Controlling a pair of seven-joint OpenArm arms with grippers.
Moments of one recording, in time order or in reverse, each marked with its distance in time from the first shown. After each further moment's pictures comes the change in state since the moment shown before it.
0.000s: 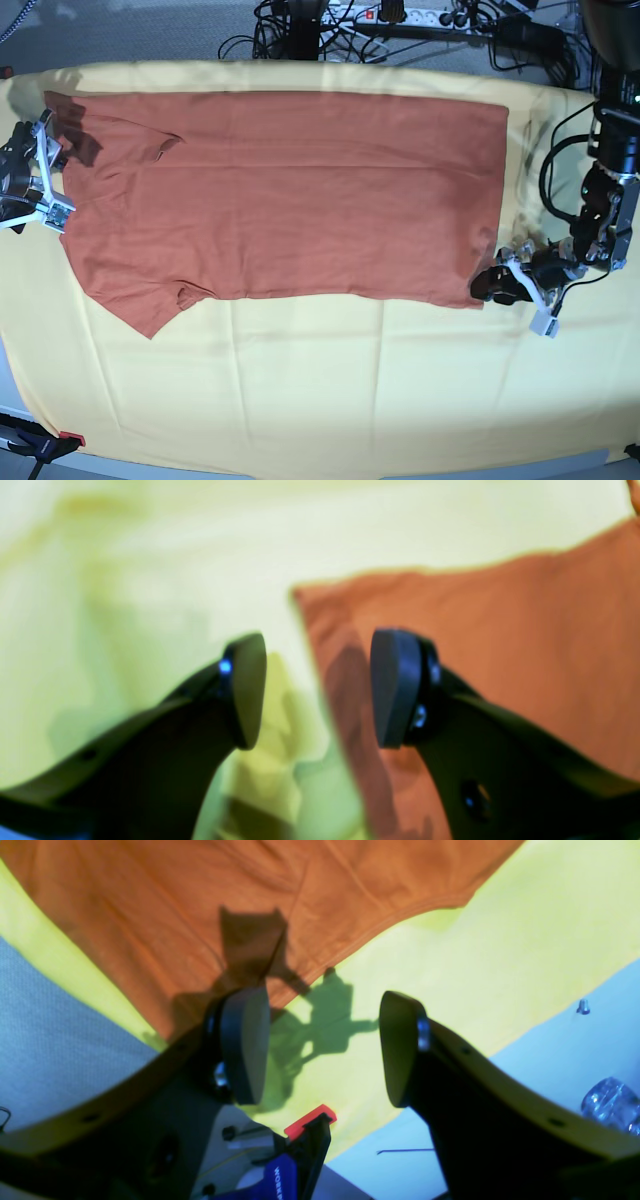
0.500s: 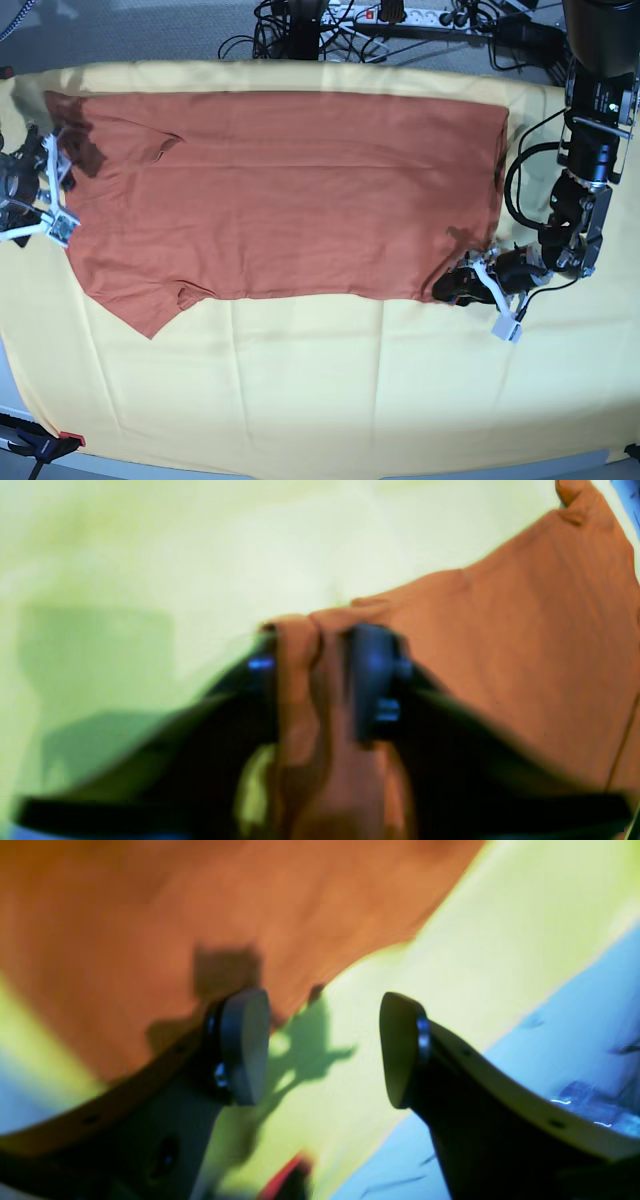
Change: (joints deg) left arm -0.5 5.7 -0.2 -1.0 -0.8 -0.2 3.8; right arm 0.0 -5.8 0.0 -0.2 -16.8 -7.3 14.1
